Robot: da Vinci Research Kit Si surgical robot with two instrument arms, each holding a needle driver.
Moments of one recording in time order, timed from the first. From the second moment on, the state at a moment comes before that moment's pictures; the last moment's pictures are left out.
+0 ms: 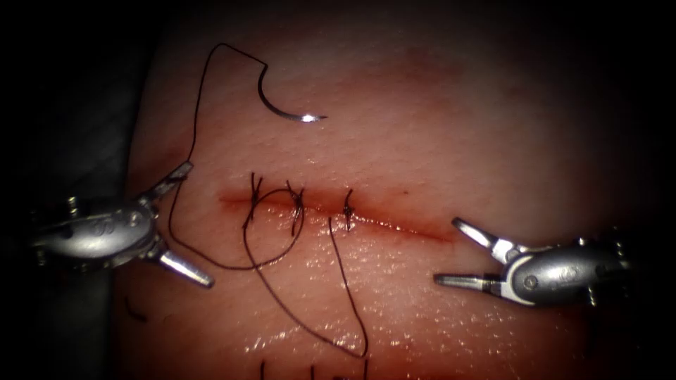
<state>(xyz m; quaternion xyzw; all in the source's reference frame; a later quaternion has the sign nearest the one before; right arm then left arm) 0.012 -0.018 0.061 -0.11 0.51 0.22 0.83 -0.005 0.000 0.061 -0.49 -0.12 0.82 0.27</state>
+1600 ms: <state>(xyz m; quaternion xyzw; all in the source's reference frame) 0.035 -0.002 0.072 -0.07 0.58 0.18 0.79 -0.006 0.002 0.087 -0.41 -0.24 0.79 0.40</state>
